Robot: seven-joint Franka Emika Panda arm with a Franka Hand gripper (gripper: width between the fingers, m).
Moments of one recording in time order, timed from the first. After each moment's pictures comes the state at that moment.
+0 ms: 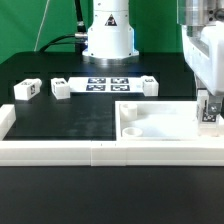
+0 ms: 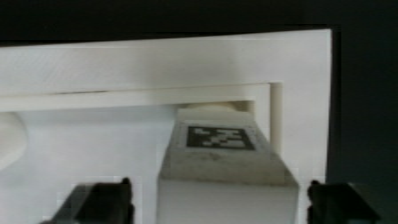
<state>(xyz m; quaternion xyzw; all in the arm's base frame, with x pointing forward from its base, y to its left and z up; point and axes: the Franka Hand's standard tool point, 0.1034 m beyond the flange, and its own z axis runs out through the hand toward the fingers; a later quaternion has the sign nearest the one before) 0.632 0.120 0.073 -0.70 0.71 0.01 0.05</state>
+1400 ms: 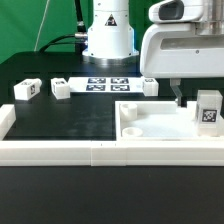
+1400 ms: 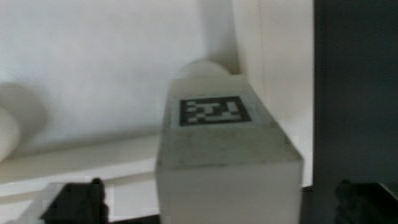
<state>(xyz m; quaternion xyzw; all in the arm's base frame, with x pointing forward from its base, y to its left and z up) 0.640 0.121 0.075 -1.00 0.08 -0.05 0.03</state>
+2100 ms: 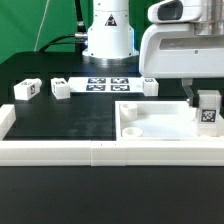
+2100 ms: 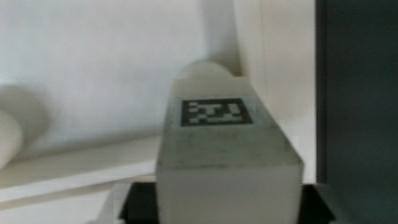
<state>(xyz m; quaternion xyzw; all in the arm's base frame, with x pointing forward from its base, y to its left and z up) 0.641 0.117 0.075 -0.99 0.12 -0.05 0.03</state>
